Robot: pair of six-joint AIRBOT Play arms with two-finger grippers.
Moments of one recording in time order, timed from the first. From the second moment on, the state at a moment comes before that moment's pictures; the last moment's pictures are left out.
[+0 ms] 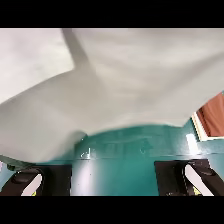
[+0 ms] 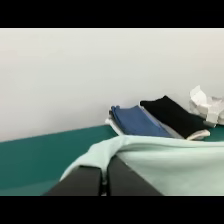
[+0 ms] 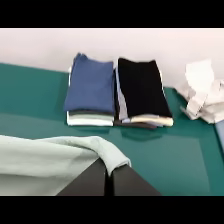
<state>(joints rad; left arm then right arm) -0.04 -0.74 1.93 1.22 -1.20 -1.52 -0.28 -0.82 2.00 -1.31 1.47 1.41</state>
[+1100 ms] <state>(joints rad) 0.00 -1.57 1.53 1.20 -1.11 -1.41 -0.15 -1.61 1.72 -1.33 1.33 1.42</state>
